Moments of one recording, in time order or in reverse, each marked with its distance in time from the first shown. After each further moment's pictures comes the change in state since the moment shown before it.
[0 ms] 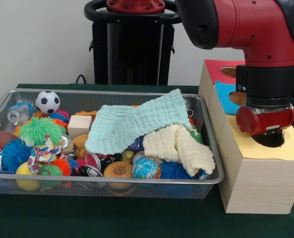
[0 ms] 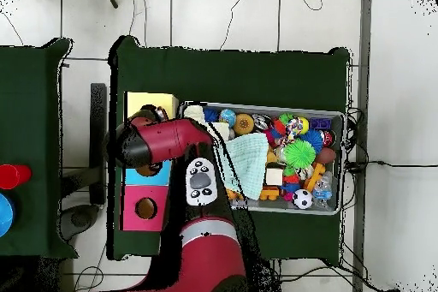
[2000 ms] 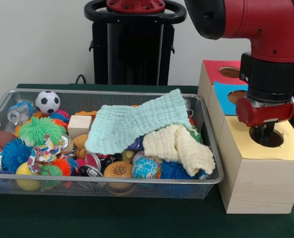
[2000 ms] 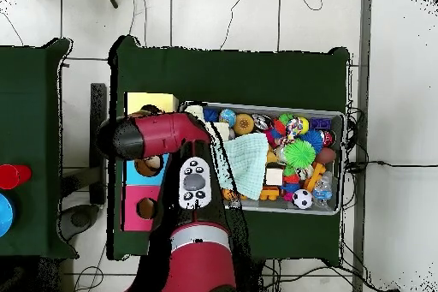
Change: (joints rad) arm 0.036 -0.007 -0.049 -0.048 0.085 0.209 0.000
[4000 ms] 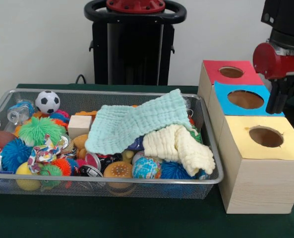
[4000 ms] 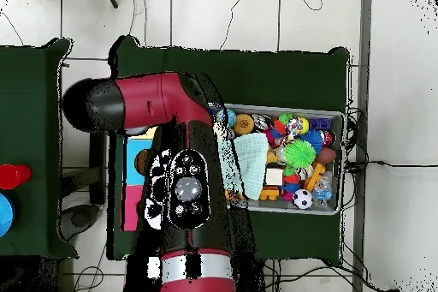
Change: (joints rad) arm 0.008 -0.112 -0.026 -0.189 -0.001 0.424 0.000
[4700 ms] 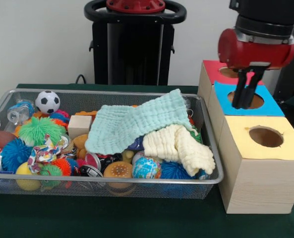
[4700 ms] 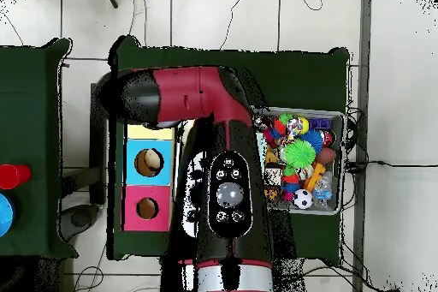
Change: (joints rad) arm -0.090 -0.036 0.001 0.000 -0.040 0.009 0.000
